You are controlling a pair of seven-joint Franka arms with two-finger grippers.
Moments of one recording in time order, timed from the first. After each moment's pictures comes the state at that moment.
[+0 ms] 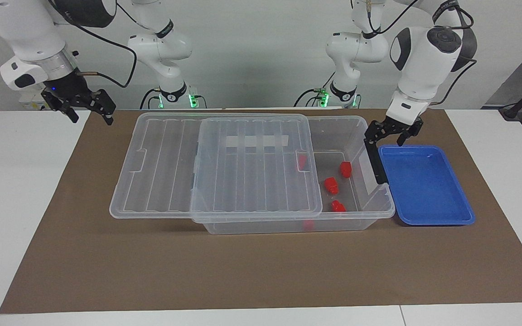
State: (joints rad) left arm -0.25 -0.10 0.11 -1.95 0.01 1.90 -0.17; right arm 0.06 -0.03 -0.15 -1.60 -0.01 1.55 0.03
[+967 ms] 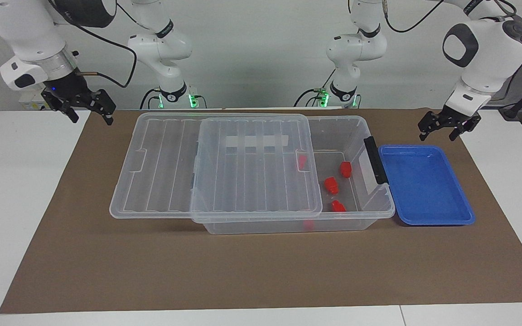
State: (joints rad) left arm 0.02 -0.11 0.11 -1.92 0.01 1.85 0.23; right arm 0.06 -0.03 -0.15 -1.60 -0.01 1.55 0.03
